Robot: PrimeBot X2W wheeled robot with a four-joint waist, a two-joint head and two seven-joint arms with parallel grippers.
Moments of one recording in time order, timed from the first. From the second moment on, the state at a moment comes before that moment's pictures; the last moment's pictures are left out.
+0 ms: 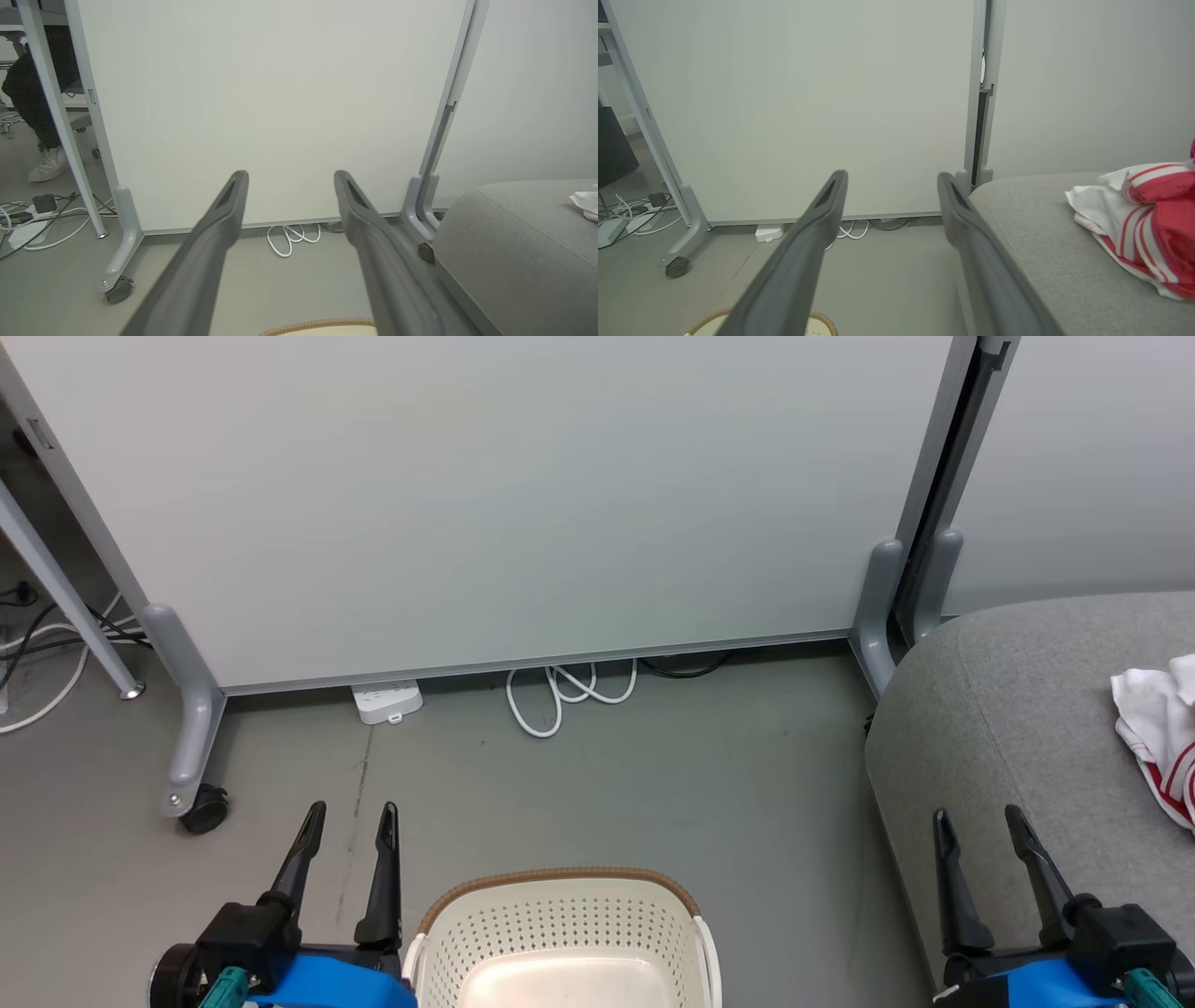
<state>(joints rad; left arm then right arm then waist) -0.10 0.09 -0.16 0.24 -0.23 -0.01 -0.26 0.01 -0.08 -0.05 0.18 0.07 0.13 -0.26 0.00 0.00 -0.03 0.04</state>
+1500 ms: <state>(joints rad) -0.04 0.05 -0.03 0.31 -0.59 -0.08 -0.15 0.03 -0.06 -0.07 0.26 0.52 0.13 -0.15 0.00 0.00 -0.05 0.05</state>
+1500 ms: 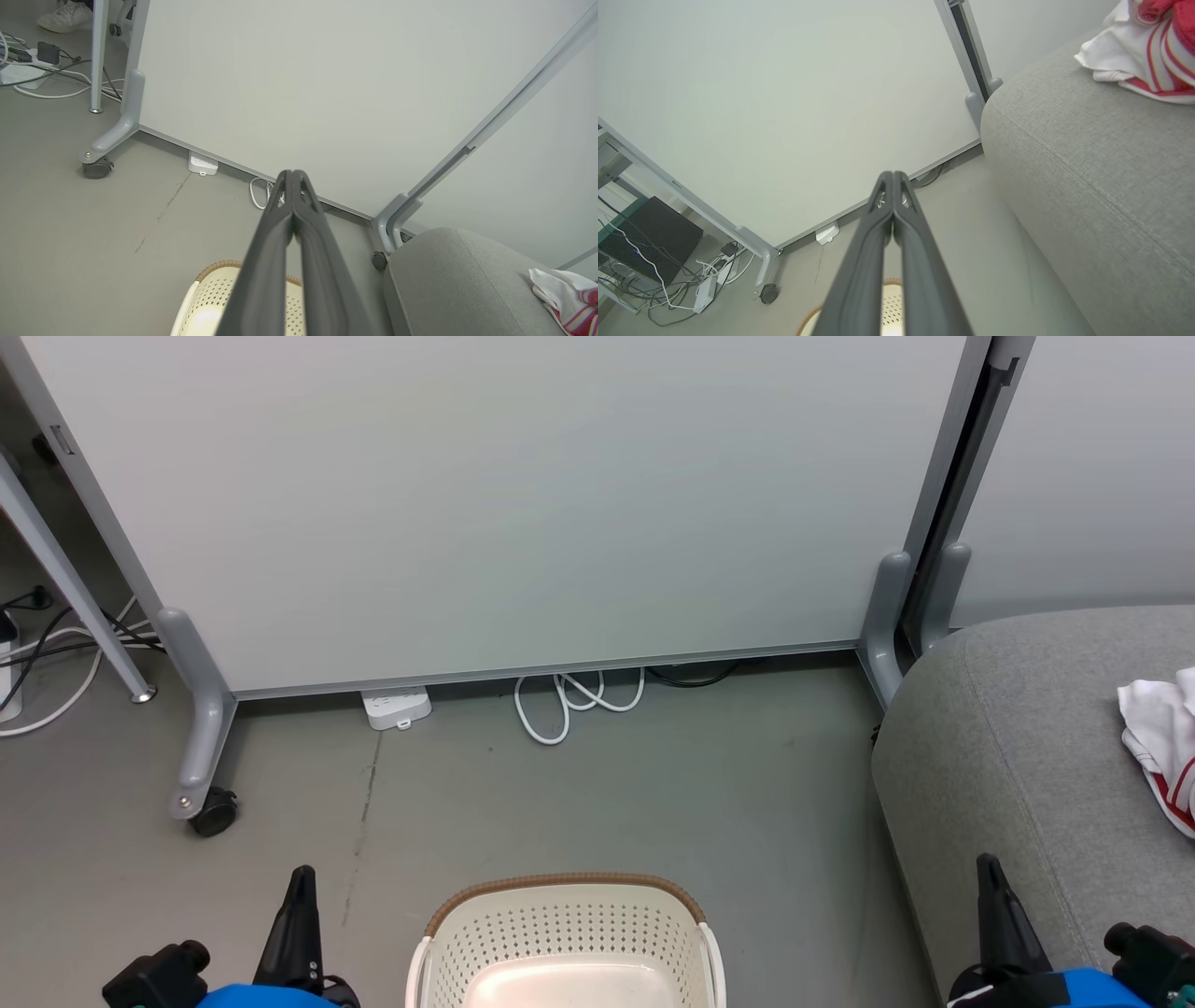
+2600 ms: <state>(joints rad) -0.07 0.05 0.03 0.28 -1.02 -0.10 -0.04 -0.03 -0.06 -0.09 0.26 0.98 0.13 -0.04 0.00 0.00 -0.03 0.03</state>
